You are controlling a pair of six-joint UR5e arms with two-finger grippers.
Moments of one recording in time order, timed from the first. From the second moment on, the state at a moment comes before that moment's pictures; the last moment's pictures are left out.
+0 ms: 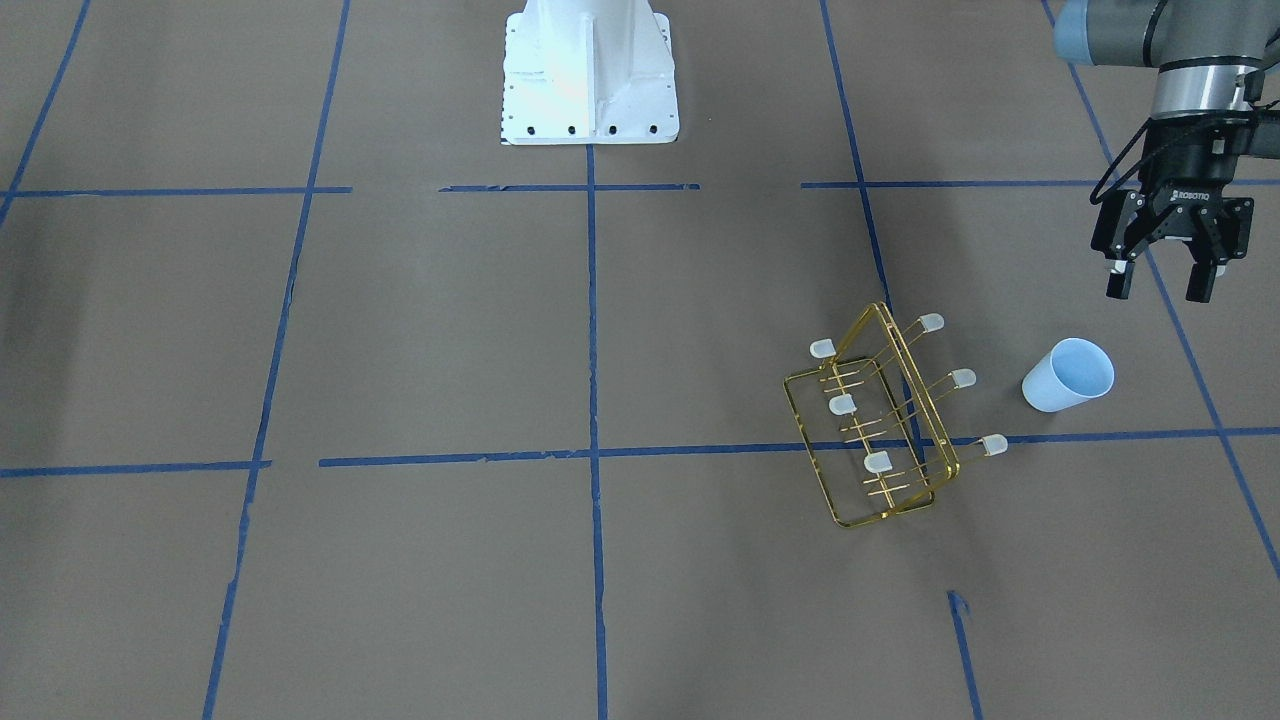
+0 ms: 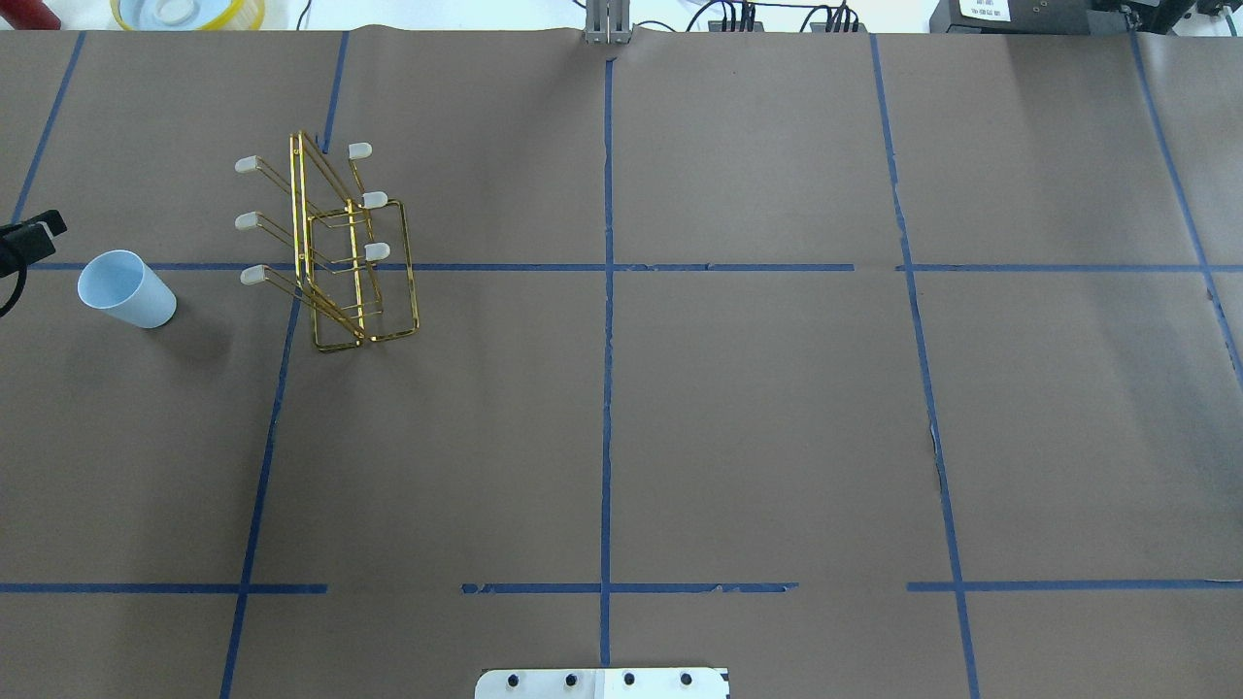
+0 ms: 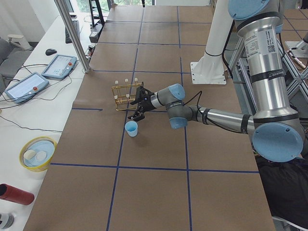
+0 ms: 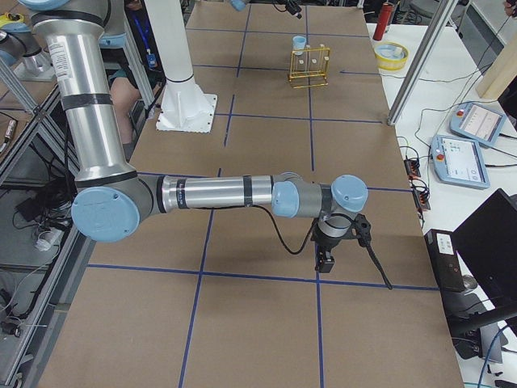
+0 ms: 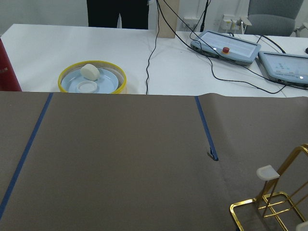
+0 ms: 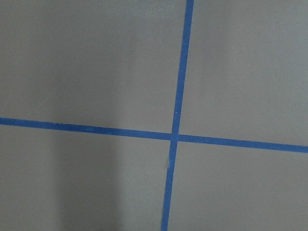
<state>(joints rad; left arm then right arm) -0.81 -1.29 -1.88 -2.75 -1.31 -1.06 1.49 -1.38 1.46 -1.67 2.30 -0.04</state>
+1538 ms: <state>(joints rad) -0.39 -1.39 -1.54 -2.83 -0.62 -1.27 1.49 -1.38 1.46 -1.67 2.30 -0.04</state>
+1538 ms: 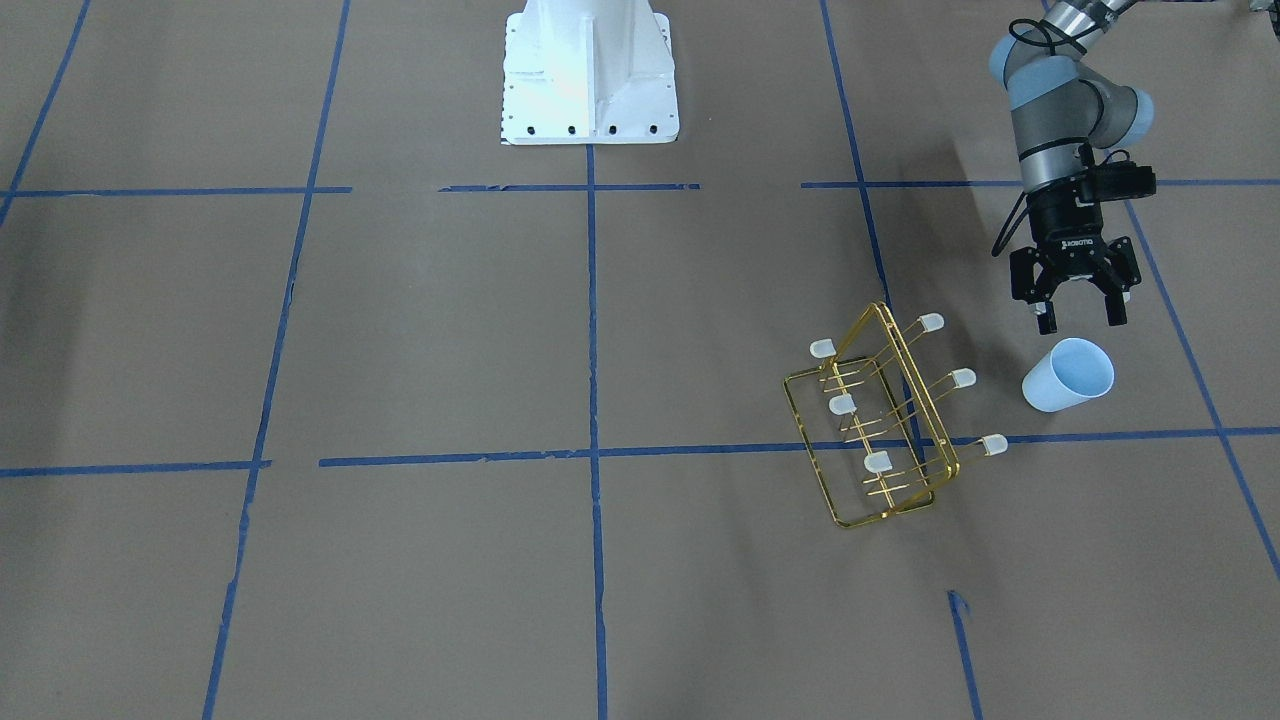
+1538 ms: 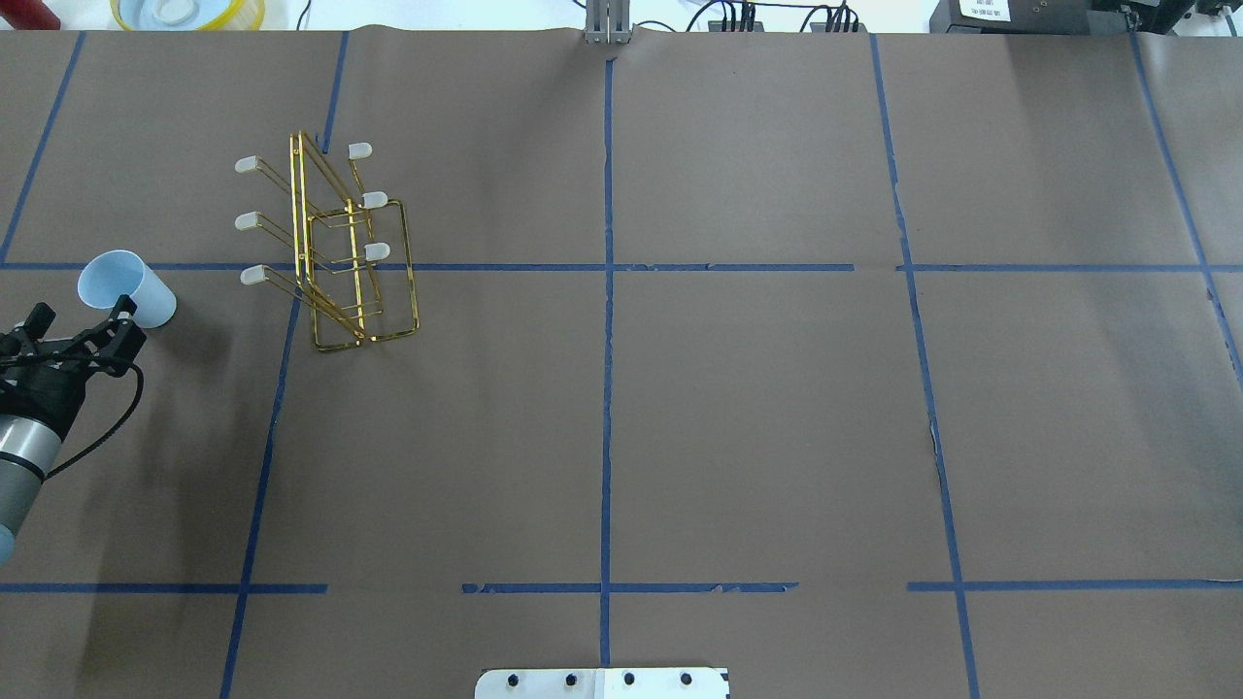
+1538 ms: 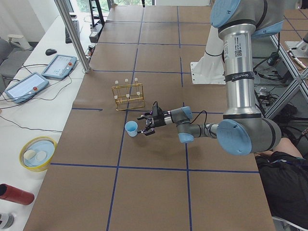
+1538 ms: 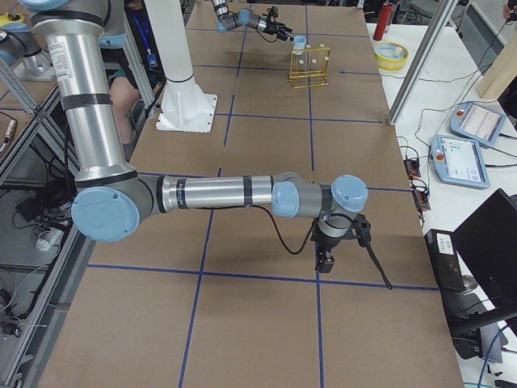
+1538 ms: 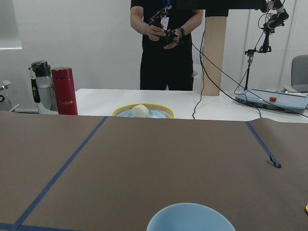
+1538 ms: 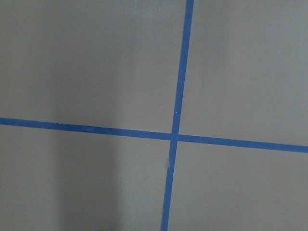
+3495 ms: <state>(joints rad) -0.45 -1.52 -1.39 -2.83 -0.66 -1.24 1.49 -1.38 1.46 -1.67 2.30 -0.04</state>
